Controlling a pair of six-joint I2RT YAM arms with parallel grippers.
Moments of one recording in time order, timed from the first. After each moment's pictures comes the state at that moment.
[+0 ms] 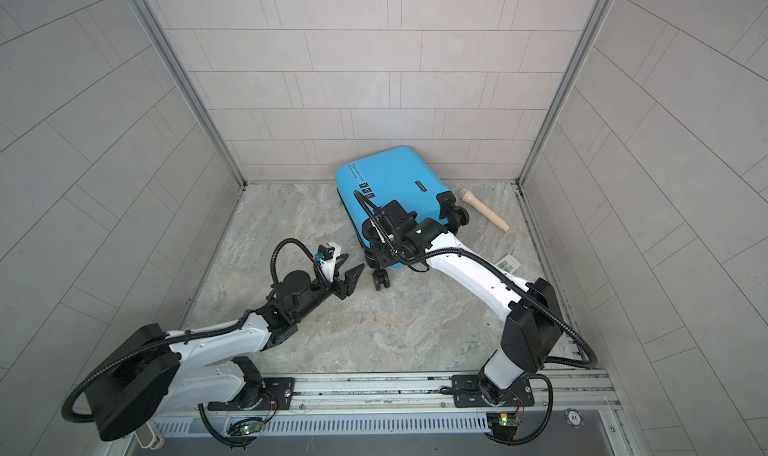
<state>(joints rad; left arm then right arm) -0.75 1.19 0.36 0.67 -0.08 -0.15 0.68 1.57 1.42 -0.82 -0.06 0.29</state>
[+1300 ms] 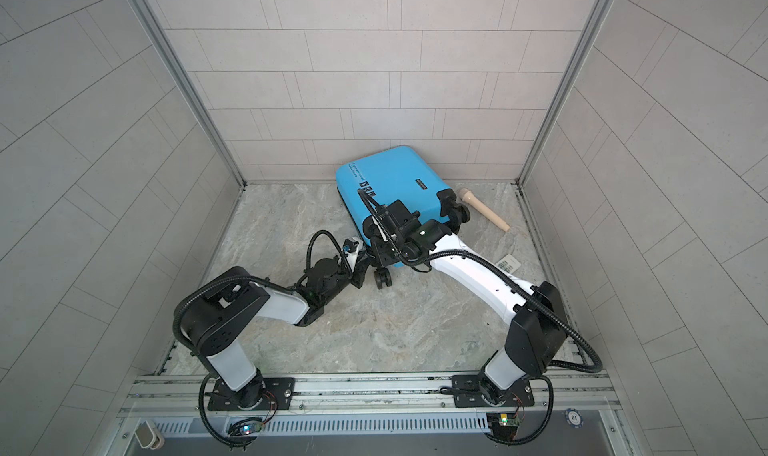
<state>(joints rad) -0.68 1.74 0.52 0.99 -0.06 -0.05 0.68 1.54 1.40 -0.78 -0.06 0.30</state>
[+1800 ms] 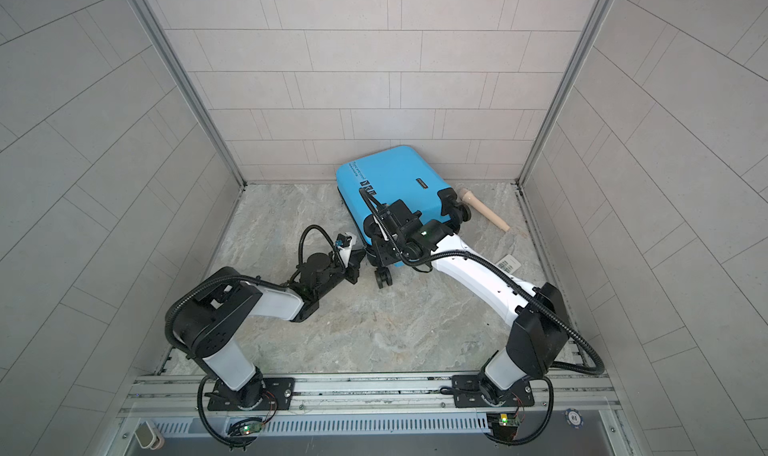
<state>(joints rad) -0.62 1.70 0.52 0.96 0.05 -0.09 0.68 1.54 1.40 -0.77 -0.05 0.30</state>
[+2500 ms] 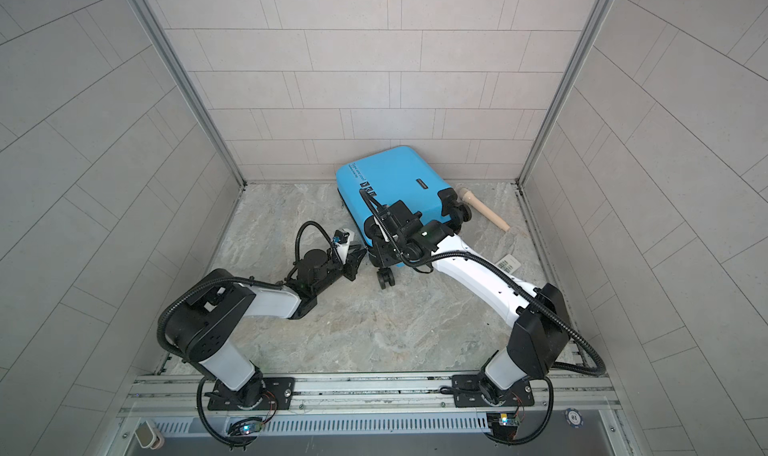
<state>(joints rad) -0.60 1.66 0.53 0.92 0.10 -0.10 0.68 1.53 1.39 -0.79 -0.06 0.30</state>
